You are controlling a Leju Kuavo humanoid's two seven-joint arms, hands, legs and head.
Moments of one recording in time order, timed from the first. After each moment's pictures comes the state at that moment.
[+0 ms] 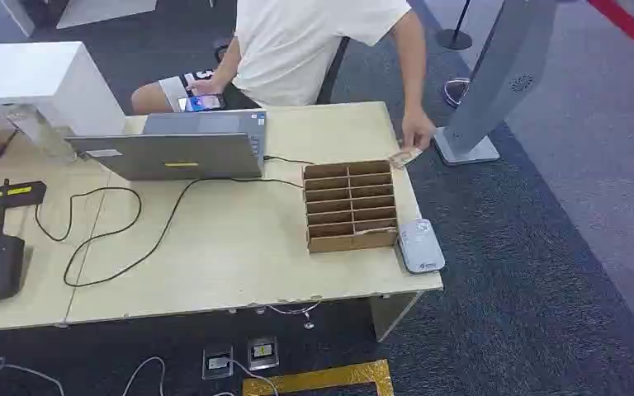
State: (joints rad) left arm -0.19 -0.15 1.09 -0.07 -1.56 -0.24 -0.25; right arm -0.16 -0.17 1.34 -0.44 -0.63 -0.58 0.36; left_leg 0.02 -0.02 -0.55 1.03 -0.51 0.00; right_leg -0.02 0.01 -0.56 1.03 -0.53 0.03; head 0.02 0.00
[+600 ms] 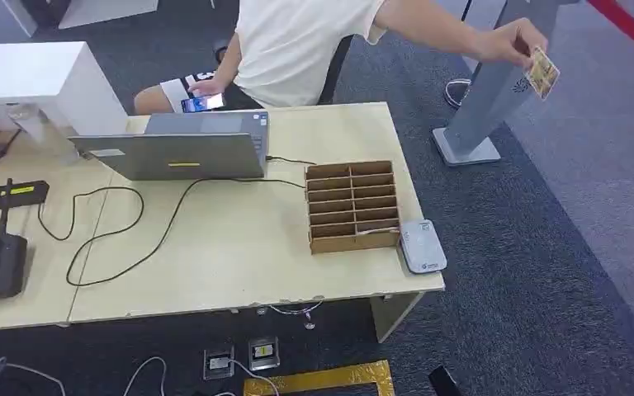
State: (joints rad) left arm -0.20 -0.16 1.06 -0.07 -1.57 -0.24 -0.22; right arm -0.22 -0.36 1.08 -0.41 0.22 -0.65 0.64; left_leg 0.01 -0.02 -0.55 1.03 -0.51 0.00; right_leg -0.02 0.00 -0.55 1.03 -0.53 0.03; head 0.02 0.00
